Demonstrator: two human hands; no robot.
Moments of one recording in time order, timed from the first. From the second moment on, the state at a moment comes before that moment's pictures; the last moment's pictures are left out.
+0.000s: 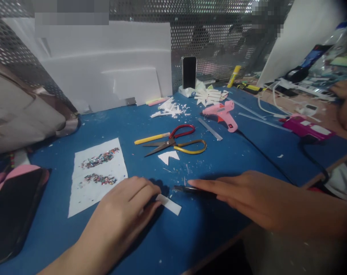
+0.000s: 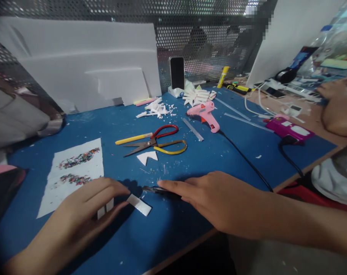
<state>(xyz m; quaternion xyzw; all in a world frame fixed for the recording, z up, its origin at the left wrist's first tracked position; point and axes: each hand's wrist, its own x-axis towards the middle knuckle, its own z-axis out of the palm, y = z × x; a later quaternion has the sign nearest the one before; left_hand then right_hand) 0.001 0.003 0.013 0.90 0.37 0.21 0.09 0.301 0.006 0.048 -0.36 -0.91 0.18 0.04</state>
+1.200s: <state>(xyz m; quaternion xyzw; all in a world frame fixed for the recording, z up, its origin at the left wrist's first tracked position) 0.023 0.045 0.019 0.90 0.34 0.07 0.27 0.321 0.017 0.036 -0.40 -0.87 0.26 0.10</state>
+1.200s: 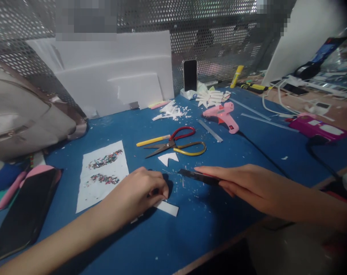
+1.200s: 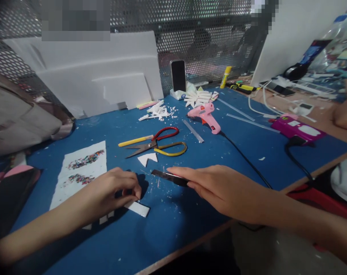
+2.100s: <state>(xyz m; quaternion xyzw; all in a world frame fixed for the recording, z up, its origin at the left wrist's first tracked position) 0.044 0.212 0.055 0.88 0.44 0.18 0.08 0.315 0.055 0.025 -0.41 -0.77 0.48 0.12</state>
